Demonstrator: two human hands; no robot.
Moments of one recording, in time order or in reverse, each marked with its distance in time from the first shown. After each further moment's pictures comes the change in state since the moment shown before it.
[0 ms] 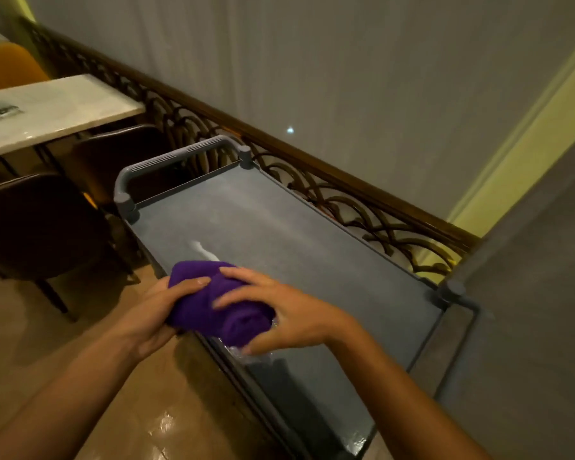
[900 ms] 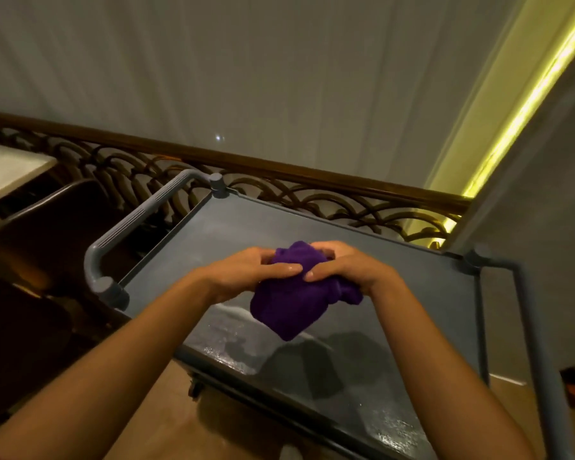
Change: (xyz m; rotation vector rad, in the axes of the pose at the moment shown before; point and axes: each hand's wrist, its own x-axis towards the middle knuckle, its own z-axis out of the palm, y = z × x) left_hand 0.196 0.111 -0.006 0.774 -0.790 -0.143; right_hand 0.111 0.060 -0.063 0.627 0.620 0.495
